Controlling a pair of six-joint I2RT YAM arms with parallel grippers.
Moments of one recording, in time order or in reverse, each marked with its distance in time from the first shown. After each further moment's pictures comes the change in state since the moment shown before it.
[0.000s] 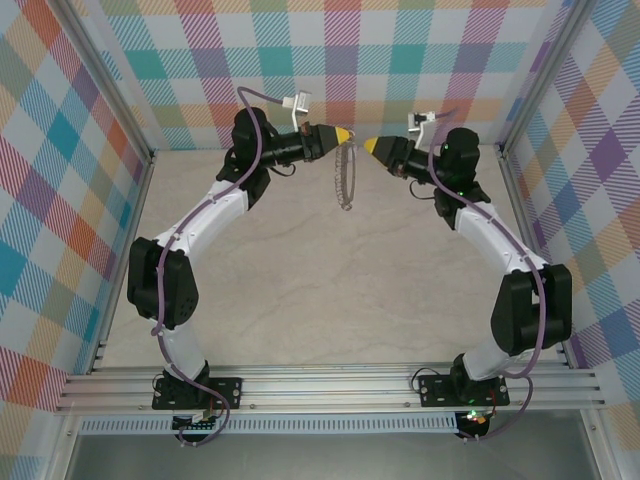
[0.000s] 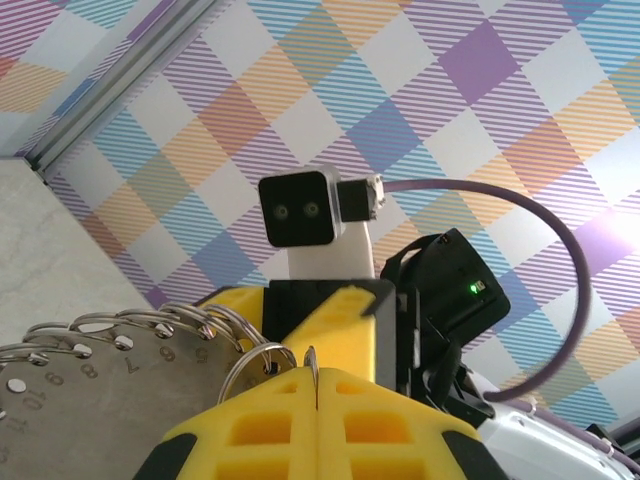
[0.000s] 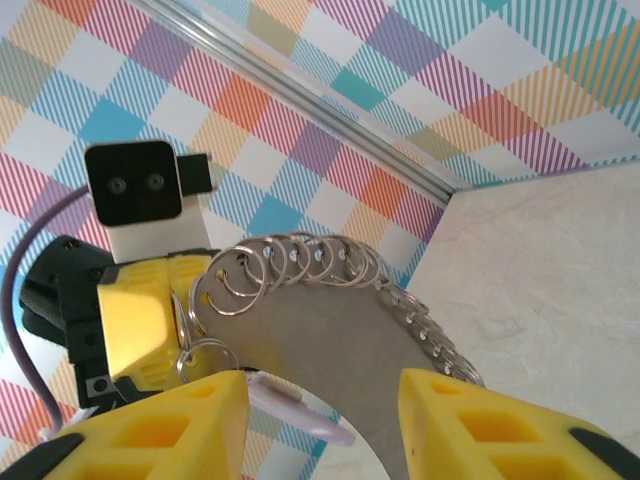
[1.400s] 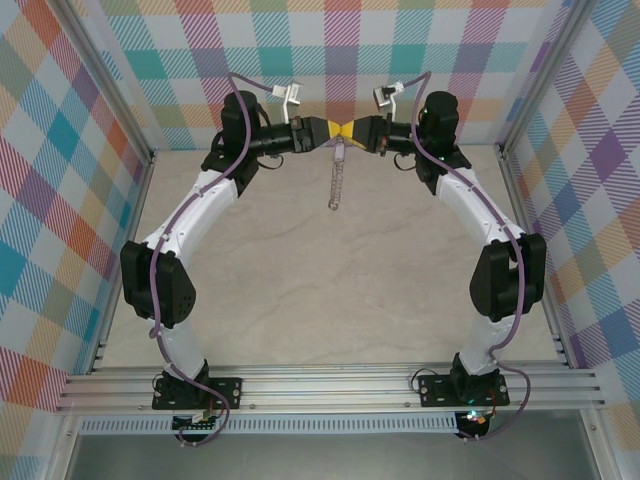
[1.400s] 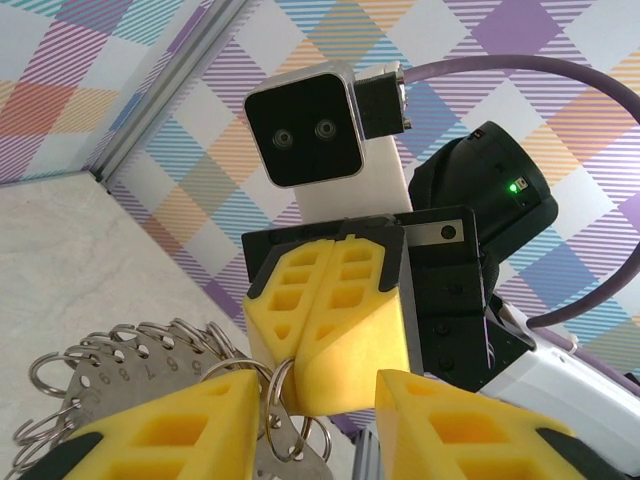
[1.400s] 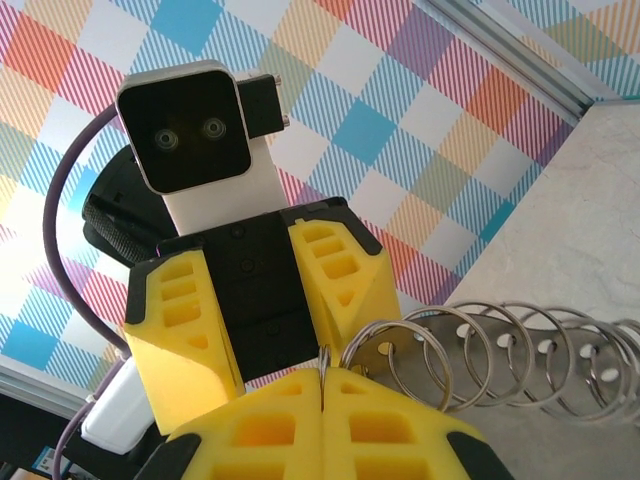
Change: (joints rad) left arm 0.050 0.000 0.143 -0.300 0.031 0.248; right arm 0.048 0.257 0.410 -0.090 -0.268 0.098
